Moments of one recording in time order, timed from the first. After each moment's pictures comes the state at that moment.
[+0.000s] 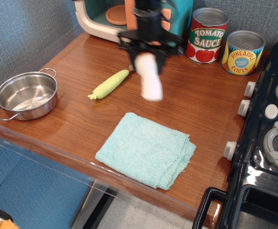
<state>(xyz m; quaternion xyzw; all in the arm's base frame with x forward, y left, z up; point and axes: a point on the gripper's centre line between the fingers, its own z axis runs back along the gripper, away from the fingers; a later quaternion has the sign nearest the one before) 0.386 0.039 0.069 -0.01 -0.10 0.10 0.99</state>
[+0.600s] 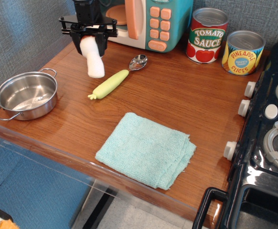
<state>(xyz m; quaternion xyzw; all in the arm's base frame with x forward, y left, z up) 0.408 0.155 0.046 0.01 -0.06 0.16 0.99</state>
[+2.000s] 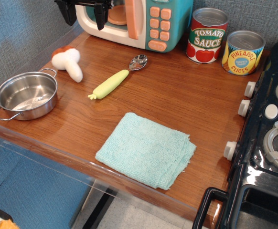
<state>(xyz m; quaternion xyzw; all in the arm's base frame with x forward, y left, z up) 0.403 0.149 0.108 0.03 -0.11 0.10 0.99</state>
